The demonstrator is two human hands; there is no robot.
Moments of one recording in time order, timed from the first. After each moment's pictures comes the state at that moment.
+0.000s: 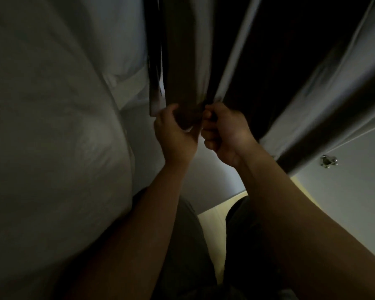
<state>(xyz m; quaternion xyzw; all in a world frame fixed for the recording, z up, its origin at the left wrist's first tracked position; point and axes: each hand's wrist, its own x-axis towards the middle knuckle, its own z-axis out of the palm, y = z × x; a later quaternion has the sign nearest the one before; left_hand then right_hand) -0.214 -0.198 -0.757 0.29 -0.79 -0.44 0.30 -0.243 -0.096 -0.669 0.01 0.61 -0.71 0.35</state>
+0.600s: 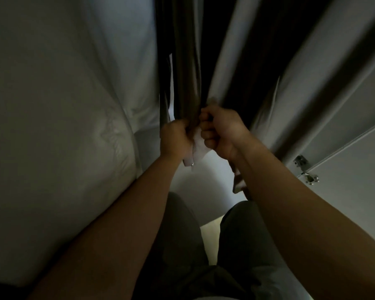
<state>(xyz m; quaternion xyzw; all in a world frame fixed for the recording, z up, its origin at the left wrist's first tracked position) -0.226 -0.224 -0.689 0.23 -0.85 -0.43 0.22 -0.247 -0.104 -0.580 0.01 0.62 -0.70 0.35</state>
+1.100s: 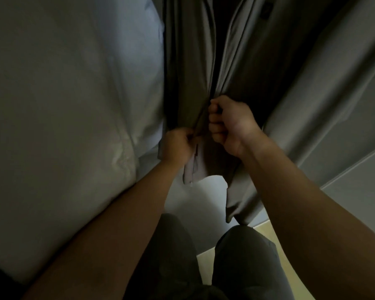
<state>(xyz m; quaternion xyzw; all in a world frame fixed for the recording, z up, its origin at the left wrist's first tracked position) -0.246 -0.241 -0.631 0.14 -0.87 -0.39 0.28 -0.269 -0.112 -0.493 -0.06 0.64 -0.71 0.28</state>
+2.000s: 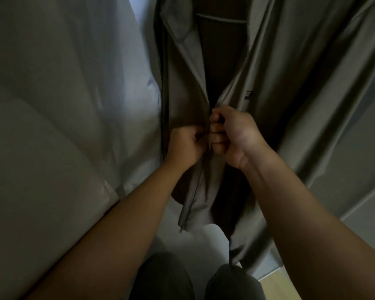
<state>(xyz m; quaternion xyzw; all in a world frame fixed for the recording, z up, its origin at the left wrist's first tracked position) -0.306 -0.248 -0.499 0.00 -0.80 -0.44 0.41 -0.294 -0.119 -0.392 -0.10 0.63 -0.74 0.23</state>
